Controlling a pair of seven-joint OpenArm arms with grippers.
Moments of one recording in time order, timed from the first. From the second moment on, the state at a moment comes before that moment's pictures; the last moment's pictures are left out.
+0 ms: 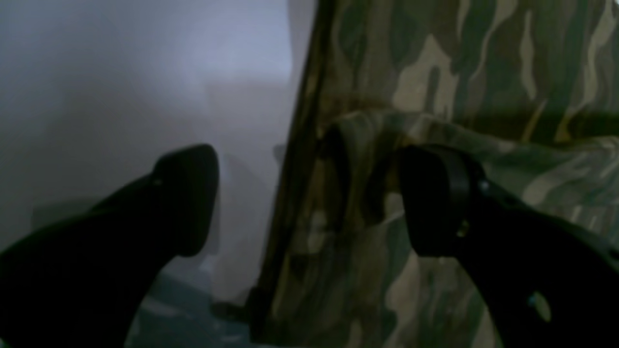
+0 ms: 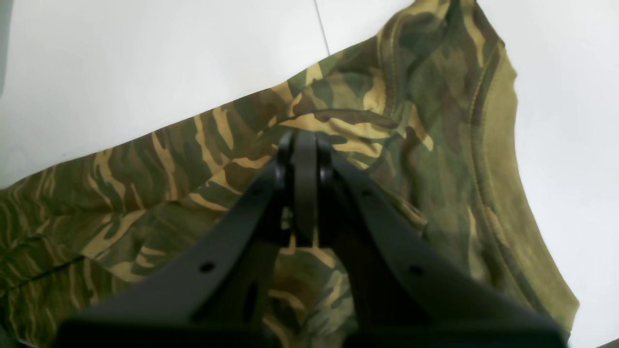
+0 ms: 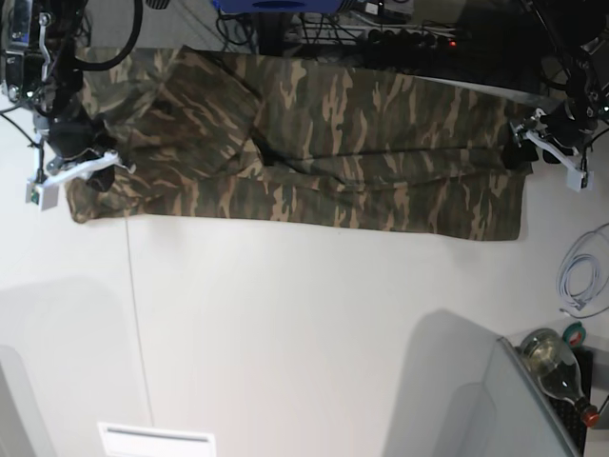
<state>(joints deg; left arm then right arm) 7.5 -23.6 -36.8 56.6 -17.7 -40.8 29.8 -22.5 8.9 12.6 97.7 34.6 -0.4 -35.4</state>
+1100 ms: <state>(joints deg) 9.9 -25.6 -36.1 60.1 -24.0 -40.8 29.8 -20.4 8.9 12.6 93.2 34.0 -0.4 -35.3</state>
